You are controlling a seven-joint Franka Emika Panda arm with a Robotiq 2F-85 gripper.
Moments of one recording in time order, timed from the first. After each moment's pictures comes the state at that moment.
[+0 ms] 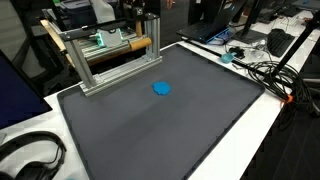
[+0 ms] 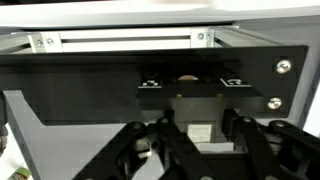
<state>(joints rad) 0.02 -0.64 -0.03 -2.67 -0.04 2.12 0.06</state>
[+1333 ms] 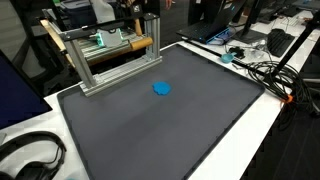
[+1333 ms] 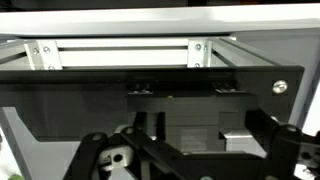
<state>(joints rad) 0.02 -0.68 -0.02 -2.72 -0.02 2.11 0.05</state>
